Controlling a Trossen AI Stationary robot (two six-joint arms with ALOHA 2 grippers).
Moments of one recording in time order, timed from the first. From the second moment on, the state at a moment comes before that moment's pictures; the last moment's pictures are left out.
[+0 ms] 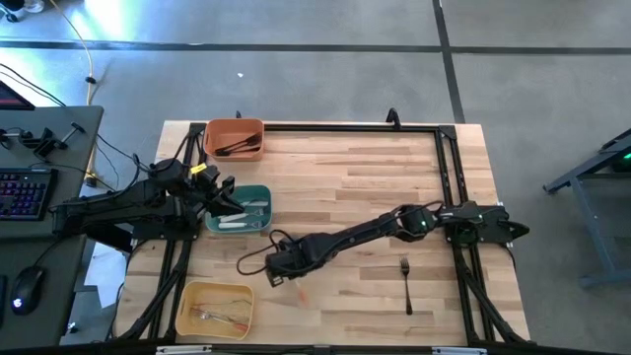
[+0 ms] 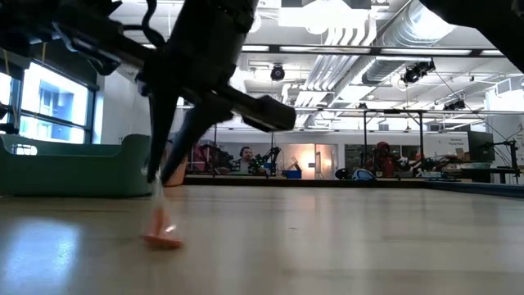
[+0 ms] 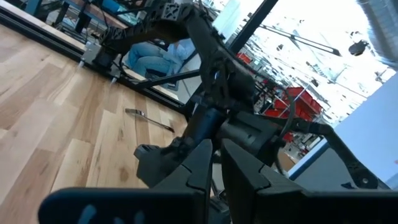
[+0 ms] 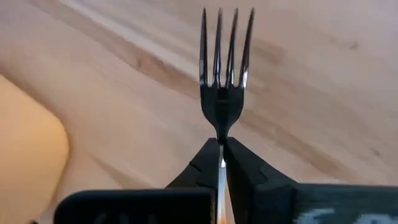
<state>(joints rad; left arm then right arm) 0.27 0.33 0.27 0.06 0.61 -0.62 0.29 2.55 2.35 -1.01 0.03 1.38</state>
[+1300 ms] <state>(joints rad) 0.19 0.42 0.27 0.07 0.70 -0.62 0.21 2.30 2.36 -0.54 0.36 0.92</state>
